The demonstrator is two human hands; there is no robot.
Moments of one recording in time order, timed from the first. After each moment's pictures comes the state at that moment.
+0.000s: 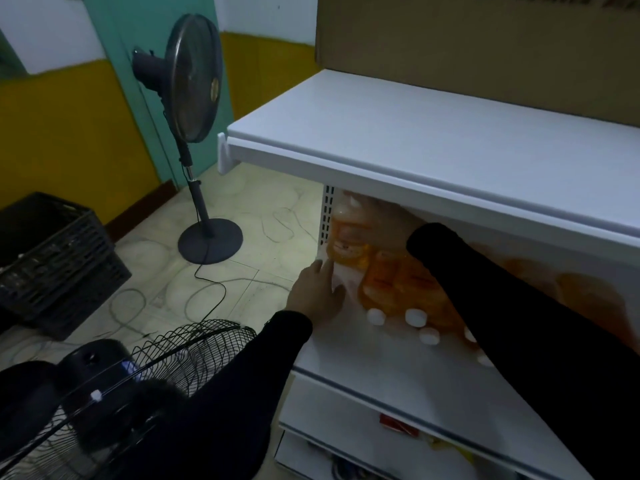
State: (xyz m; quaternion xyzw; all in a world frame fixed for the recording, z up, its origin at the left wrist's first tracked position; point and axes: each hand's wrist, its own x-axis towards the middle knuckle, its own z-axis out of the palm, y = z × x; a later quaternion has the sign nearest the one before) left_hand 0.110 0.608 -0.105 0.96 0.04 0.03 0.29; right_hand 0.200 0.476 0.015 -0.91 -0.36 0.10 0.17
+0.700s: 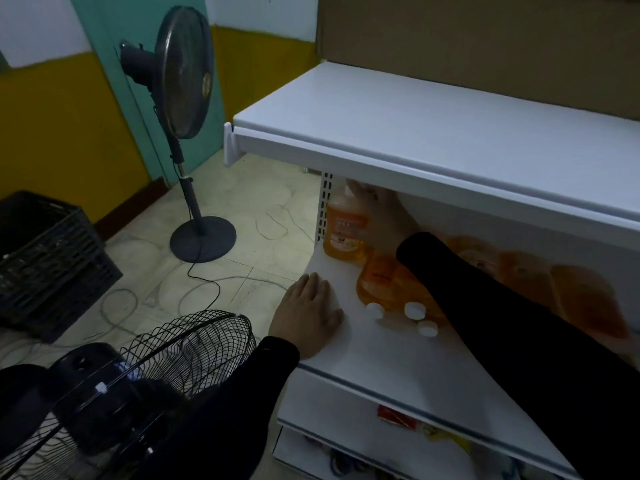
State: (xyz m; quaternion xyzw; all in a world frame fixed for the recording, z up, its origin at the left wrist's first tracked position) left_hand 0.077 0.622 -0.157 0.99 -0.02 0.02 0.12; right_hand 0.209 0.482 -0.016 -0.95 -0.28 -0.04 0.11
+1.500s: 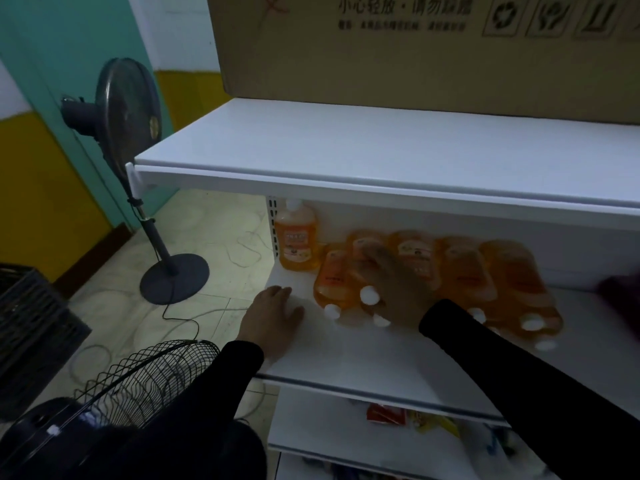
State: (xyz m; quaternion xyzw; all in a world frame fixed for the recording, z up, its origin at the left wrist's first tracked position) left_hand 0.080 0.609 -0.115 0.98 0.02 0.01 0.22; right_hand 0.124 0.358 -0.052 -0.95 -0.32 -0.02 0.04
